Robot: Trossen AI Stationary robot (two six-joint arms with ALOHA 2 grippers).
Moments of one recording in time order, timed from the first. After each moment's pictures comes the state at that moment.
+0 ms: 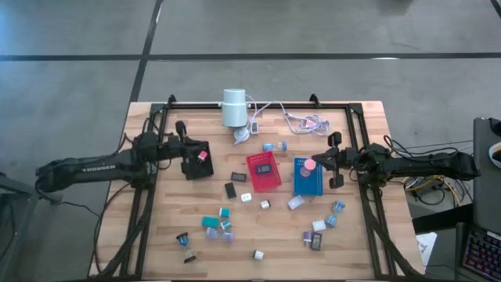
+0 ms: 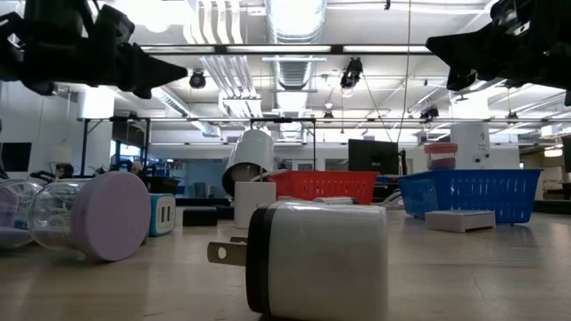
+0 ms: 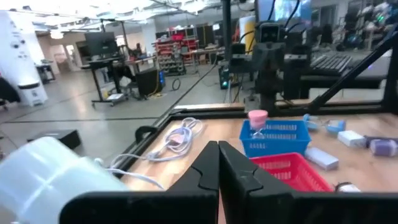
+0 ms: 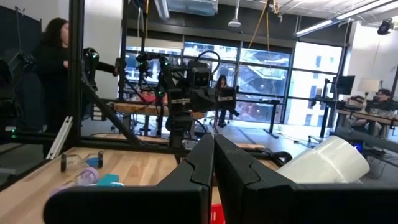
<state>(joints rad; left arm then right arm) 0.34 0.59 0.16 0.44 0.15 0.13 -0.11 0.52 0.01 0.74 -0.08 -0.06</state>
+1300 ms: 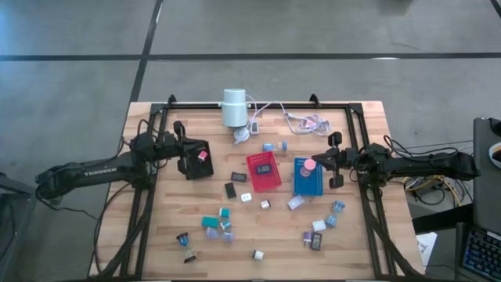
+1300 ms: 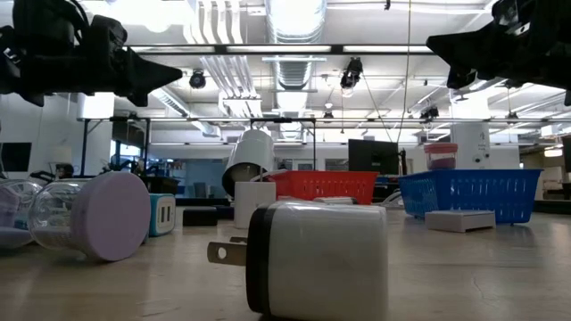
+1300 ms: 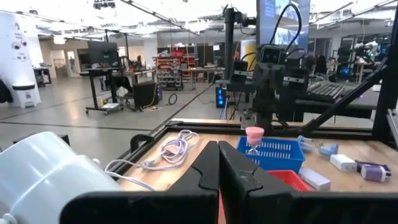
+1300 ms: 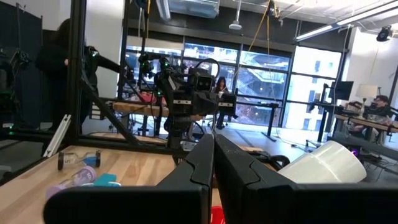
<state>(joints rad) 0.42 0.56 0.08 0.56 0.24 0.03 -0.11 0.52 0.01 0.74 -0.08 -0.08</state>
